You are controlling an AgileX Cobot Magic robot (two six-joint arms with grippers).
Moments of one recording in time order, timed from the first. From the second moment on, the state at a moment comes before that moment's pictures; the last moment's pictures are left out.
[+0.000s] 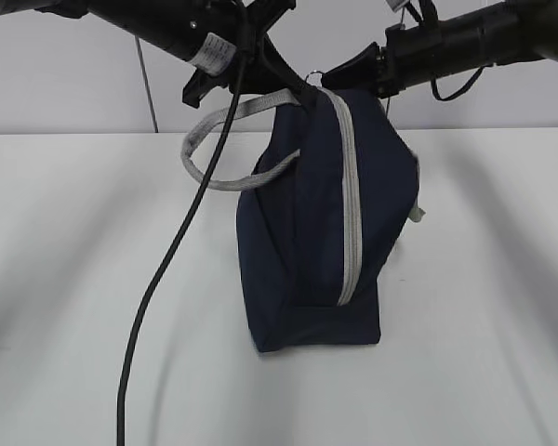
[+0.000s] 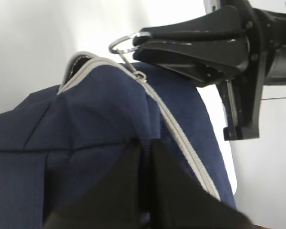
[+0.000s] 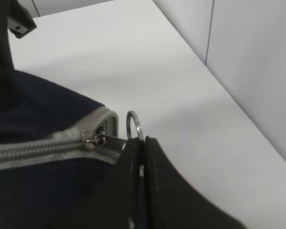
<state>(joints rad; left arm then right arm) -0.37 2.11 -1.94 -0.84 0.92 0.11 -0.02 2.42 -2.20 1.21 1.23 -1.59</state>
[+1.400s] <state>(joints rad) -0.37 2.11 -1.95 -0.81 0.95 0.19 -0.02 2.48 -2.20 1.15 1.22 -1.45</state>
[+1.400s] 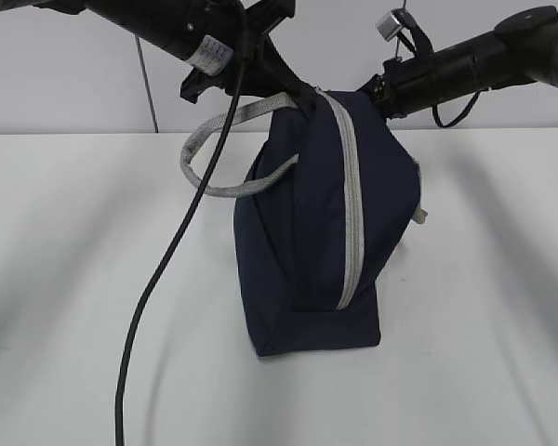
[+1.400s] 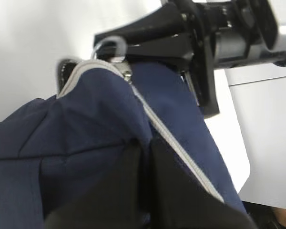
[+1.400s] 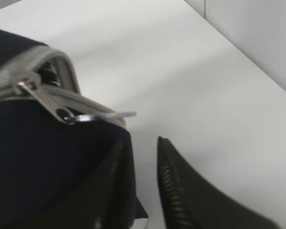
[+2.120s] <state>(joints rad) -0.30 2.01 -1.95 -0.65 1.08 0.17 -0.12 2.38 -2.20 1.08 1.21 -0.74</state>
